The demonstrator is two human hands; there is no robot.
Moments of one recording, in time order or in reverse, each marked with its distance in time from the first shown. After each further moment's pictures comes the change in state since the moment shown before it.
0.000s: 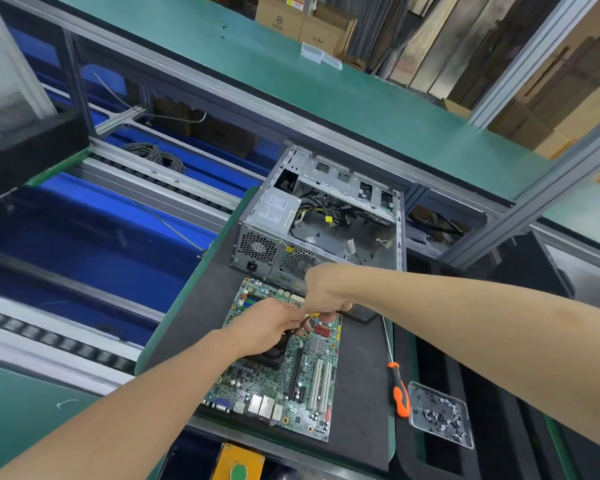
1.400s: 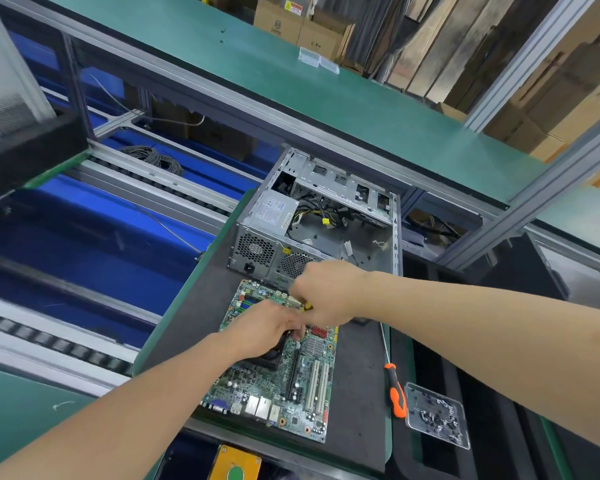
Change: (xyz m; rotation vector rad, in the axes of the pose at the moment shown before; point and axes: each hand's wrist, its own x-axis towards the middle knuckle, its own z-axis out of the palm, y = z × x) left_hand -0.004 0.009 -0.001 0.088 0.033 -0.049; right_hand -0.006 0.020 0.015 -0.383 0.499 -0.398
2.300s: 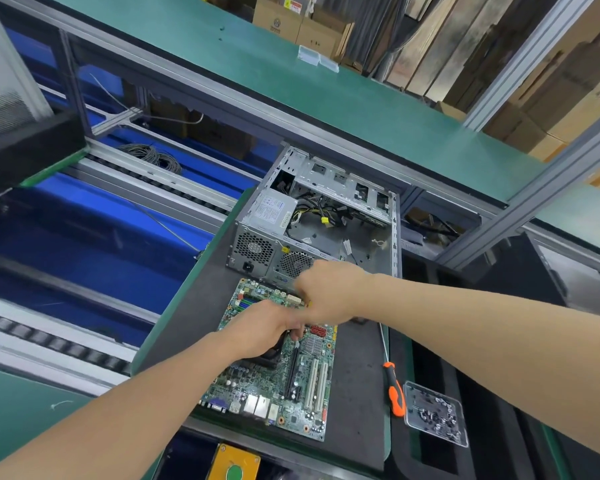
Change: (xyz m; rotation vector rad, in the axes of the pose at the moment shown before) left_hand -0.003 0.004 -0.003 0.041 -0.029 -0.015; right_hand -0.002 0.001 0.005 0.101 0.018 0.126
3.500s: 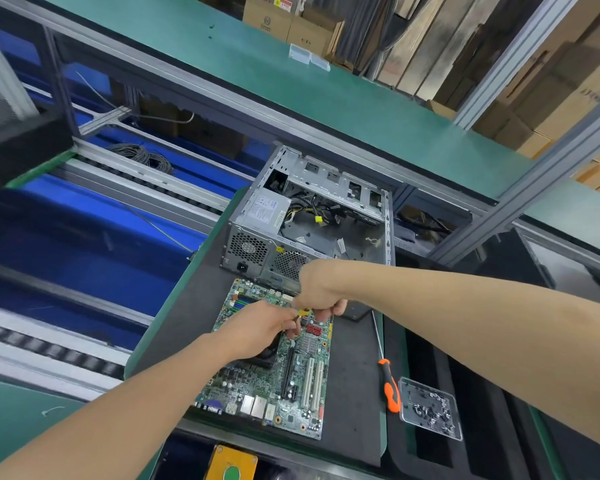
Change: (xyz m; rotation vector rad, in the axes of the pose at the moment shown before) left_hand 0.002 -0.005 0.001 -0.054 -0.055 -0.026; right_hand 0.014 -0.013 -0.023 0.318 -0.495 0.331
